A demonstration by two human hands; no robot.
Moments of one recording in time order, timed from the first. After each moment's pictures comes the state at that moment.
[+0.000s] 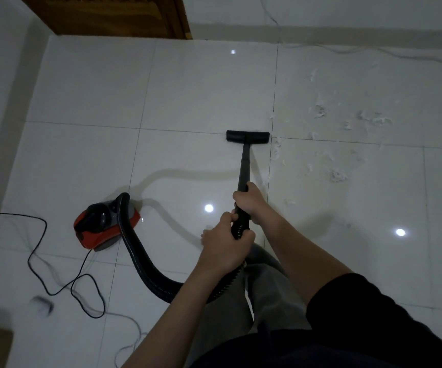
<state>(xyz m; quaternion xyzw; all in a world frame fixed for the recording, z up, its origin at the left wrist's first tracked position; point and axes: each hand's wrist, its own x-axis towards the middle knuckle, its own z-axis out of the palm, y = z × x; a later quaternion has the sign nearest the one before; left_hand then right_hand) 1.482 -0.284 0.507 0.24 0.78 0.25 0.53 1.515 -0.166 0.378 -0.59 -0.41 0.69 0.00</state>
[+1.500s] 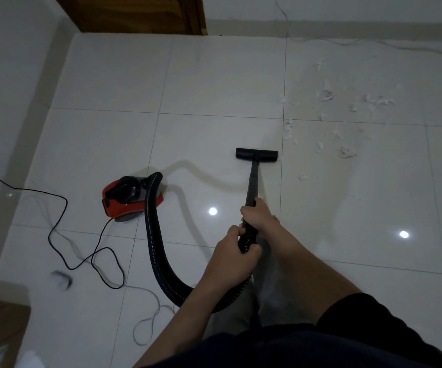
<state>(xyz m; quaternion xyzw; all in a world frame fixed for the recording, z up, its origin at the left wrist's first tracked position) 1.504 -0.518 0.519 0.25 0.75 0.26 0.55 1.546 -0.399 0.396 -0.62 -0.40 0.67 -0.02</state>
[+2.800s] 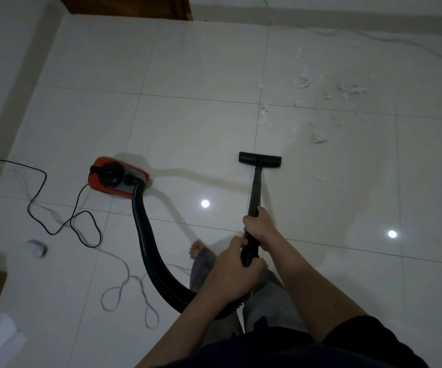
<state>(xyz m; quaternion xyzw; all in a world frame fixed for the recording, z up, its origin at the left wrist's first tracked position) 1.719 -0.544 0.528 0.26 0.75 0.23 0.56 1.764 -0.431 0.398 -0.62 -0.42 0.66 -0.03</state>
